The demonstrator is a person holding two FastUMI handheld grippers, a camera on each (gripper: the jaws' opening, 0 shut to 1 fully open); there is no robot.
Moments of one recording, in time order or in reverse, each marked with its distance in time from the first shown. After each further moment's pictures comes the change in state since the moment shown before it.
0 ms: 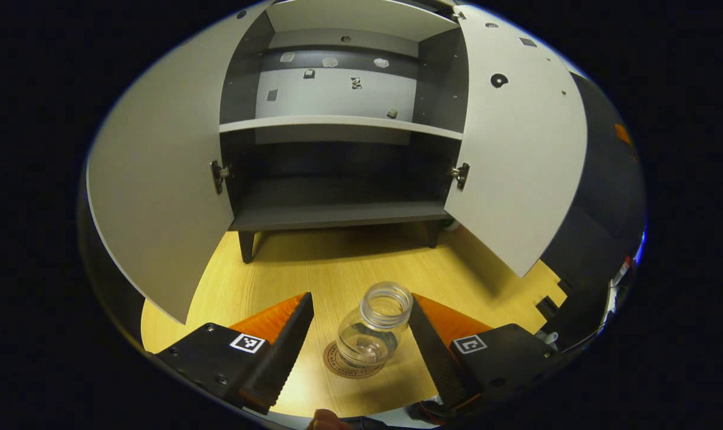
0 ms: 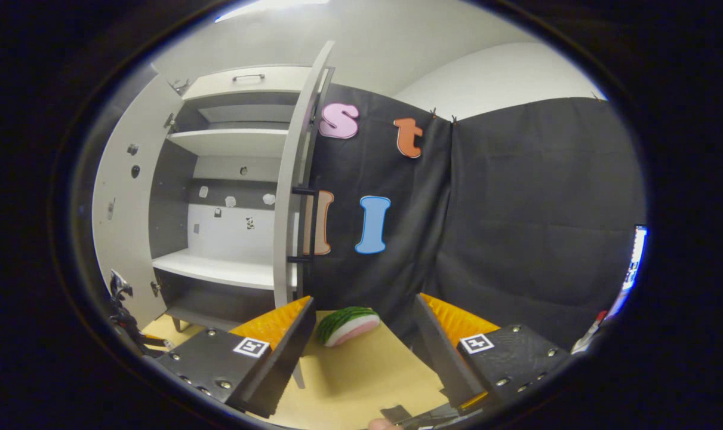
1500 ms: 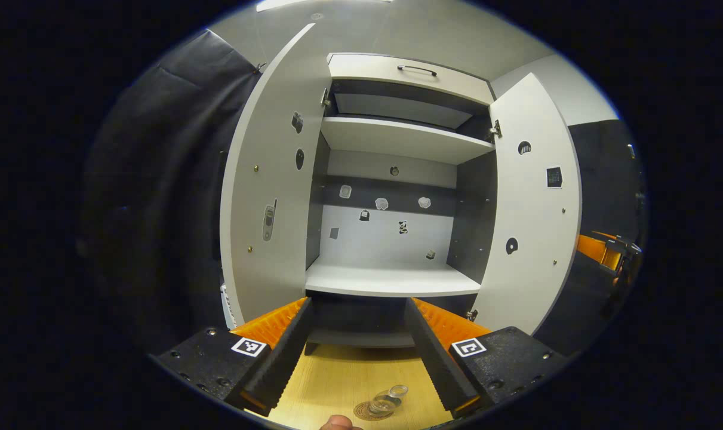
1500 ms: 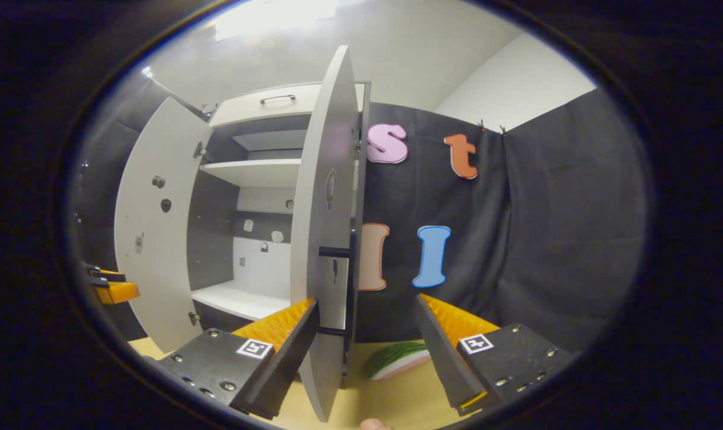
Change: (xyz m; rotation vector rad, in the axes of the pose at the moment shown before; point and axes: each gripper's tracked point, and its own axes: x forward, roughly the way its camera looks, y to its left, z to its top) left arm -0.159 0.039 0.211 -0.060 -0.491 0.222; right arm 0.066 0.090 0.062 0.063 -0.112 0.324
